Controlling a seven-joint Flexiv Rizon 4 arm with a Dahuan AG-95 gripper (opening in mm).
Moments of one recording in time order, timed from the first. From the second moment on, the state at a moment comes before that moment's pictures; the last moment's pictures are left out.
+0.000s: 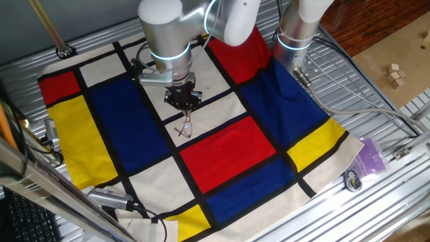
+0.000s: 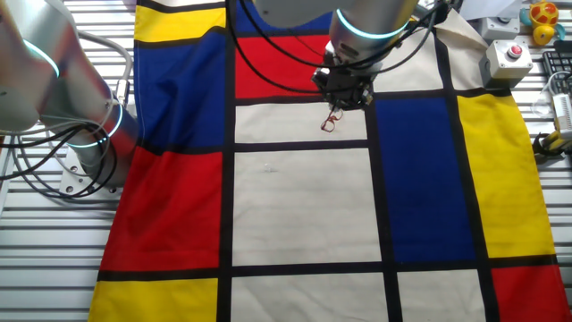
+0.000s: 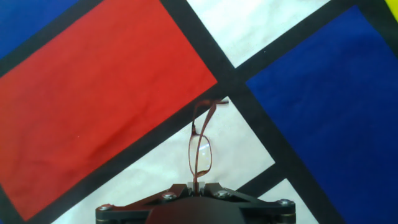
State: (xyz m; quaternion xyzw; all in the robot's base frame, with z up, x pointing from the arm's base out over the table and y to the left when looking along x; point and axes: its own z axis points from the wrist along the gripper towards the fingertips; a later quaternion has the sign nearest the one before) arm 0.464 0.060 0.091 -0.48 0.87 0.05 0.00
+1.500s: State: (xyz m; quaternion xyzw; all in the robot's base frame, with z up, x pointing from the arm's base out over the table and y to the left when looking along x) arm 0.473 0.067 0.143 -0.49 0.87 0.10 0.03
